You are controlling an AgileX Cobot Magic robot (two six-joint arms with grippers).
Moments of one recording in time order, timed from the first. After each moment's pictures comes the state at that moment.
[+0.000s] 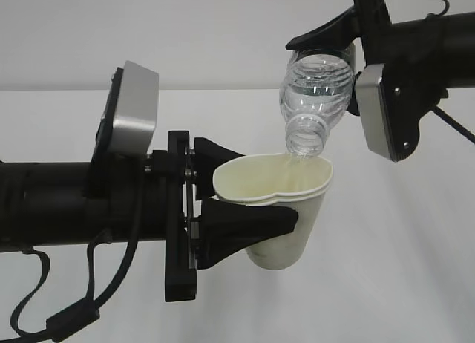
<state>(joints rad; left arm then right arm) -0.65 1.62 -0.65 0.98 -1.04 -0.57 0.21 1.50 -0.97 -1.53 -0.63 -0.46</state>
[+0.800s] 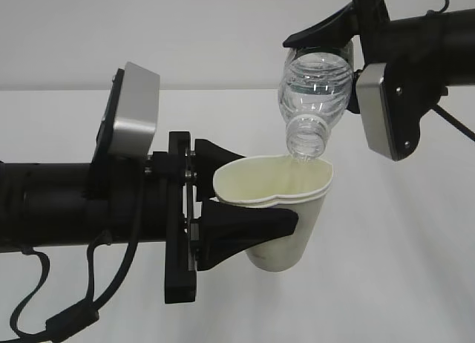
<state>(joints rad) -0.65 1.62 -0.65 0.98 -1.04 -0.57 0.21 1.50 -0.98 -1.53 -0.65 -0.48</state>
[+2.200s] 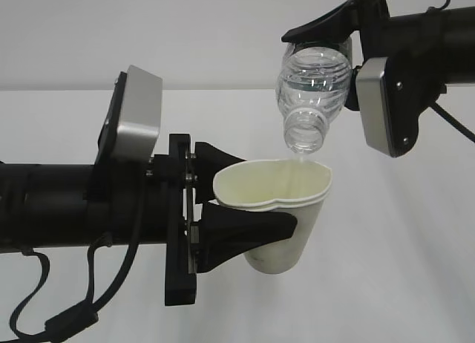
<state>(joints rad) -0.65 1.62 -0.65 0.99 -1.02 -0.57 0.21 1.50 -0.98 -1.50 -0.66 -0.48</state>
